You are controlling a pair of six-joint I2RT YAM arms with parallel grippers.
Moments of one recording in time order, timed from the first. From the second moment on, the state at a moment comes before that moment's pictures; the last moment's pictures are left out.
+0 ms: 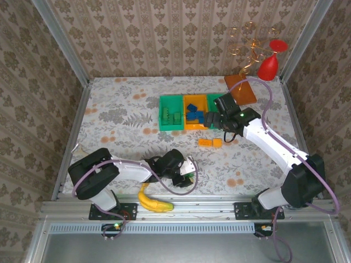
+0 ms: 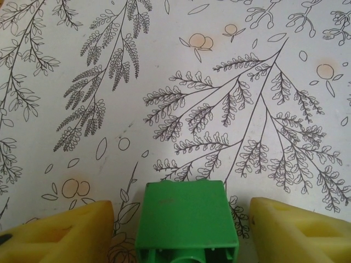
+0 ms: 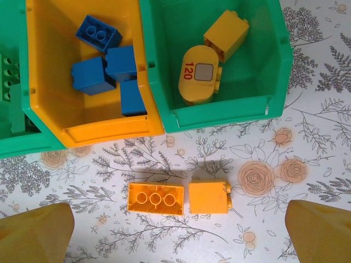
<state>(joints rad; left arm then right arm) -1.09 1.60 0.58 0.20 0.19 0.25 0.46 1.43 1.22 -0.79 0.21 0.61</state>
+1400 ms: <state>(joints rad) -0.86 1.34 0.82 -0.05 -0.14 0.05 0.46 1.42 1.11 -0.78 0.26 0.68</state>
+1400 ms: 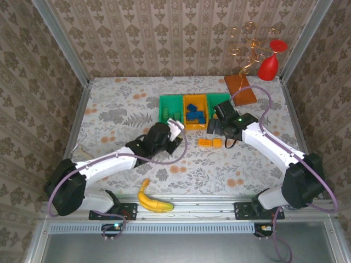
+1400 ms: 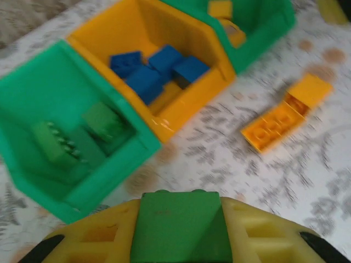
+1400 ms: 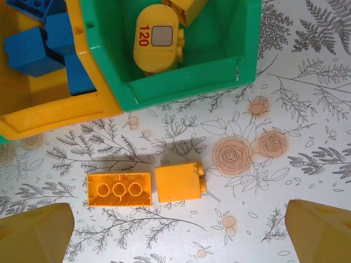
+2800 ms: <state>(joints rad) -0.64 1.88 1.33 -0.17 -0.21 -0.06 0.46 1.48 1.03 -0.72 0.24 0.72</state>
